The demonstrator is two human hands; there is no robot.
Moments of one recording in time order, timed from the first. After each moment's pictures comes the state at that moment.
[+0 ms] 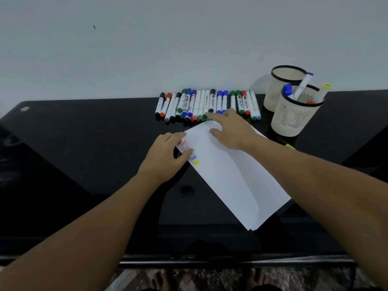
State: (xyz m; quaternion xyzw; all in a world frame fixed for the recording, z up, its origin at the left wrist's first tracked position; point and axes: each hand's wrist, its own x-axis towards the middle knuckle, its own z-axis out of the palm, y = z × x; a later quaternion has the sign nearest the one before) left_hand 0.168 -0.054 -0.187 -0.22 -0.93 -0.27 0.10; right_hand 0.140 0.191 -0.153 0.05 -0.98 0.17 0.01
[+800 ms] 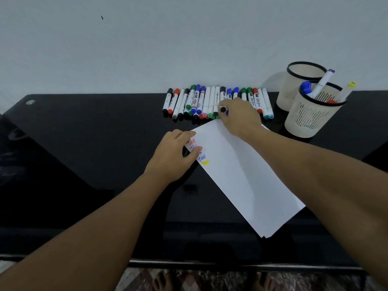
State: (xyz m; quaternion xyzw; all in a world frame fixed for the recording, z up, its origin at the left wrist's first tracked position) left_hand 0.164 -0.053 -0.192 -0.23 -0.92 -0.28 0.12; right_hand 0.100 0.181 -0.154 -0.01 -0.99 0.12 0.12
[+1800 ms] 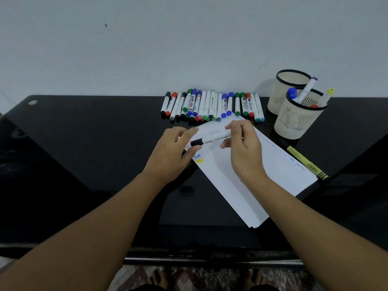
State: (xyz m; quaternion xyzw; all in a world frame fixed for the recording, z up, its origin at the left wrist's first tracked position) left_hand 0.181 -0.049 -0.184 -0.31 -0.89 -0.24 0.23; right_hand 0.240 0.144 -0.144 -0.08 -0.76 0.60 0.23
